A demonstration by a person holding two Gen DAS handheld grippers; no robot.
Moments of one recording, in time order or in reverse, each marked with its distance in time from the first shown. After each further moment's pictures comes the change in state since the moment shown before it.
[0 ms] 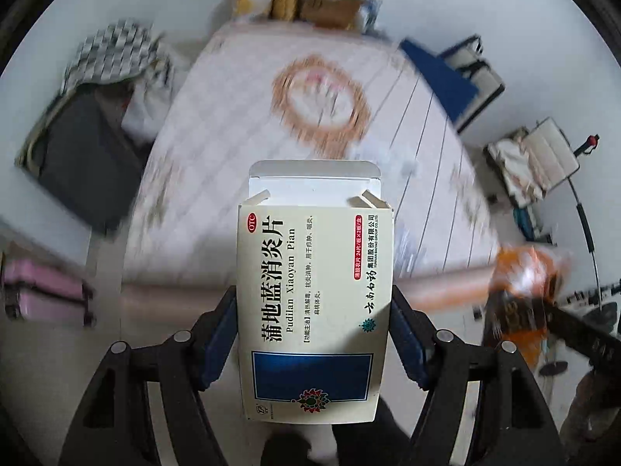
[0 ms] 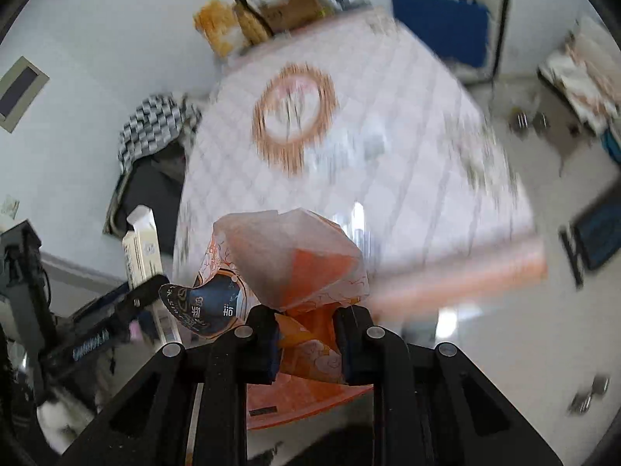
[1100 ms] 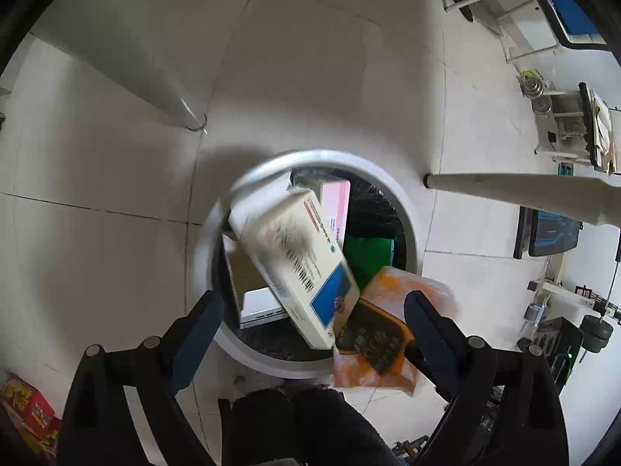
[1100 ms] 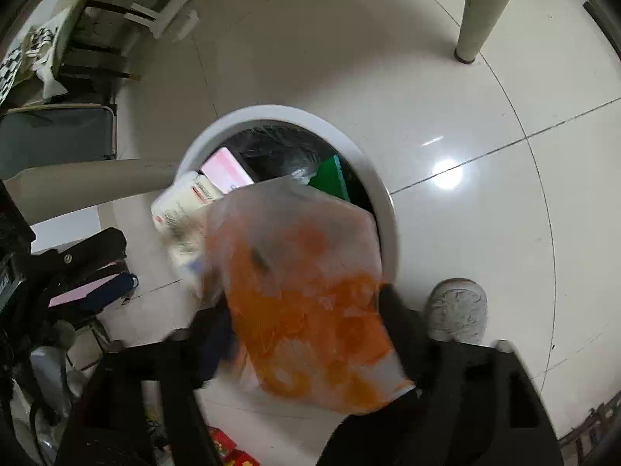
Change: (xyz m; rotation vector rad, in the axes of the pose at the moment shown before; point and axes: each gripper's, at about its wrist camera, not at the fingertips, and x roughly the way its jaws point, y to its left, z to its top) left arm 0.474 0.100 -0.199 -0.239 0.467 -0.104; right arm 0.498 -0.215 -0.308 0.299 0.386 -0.056
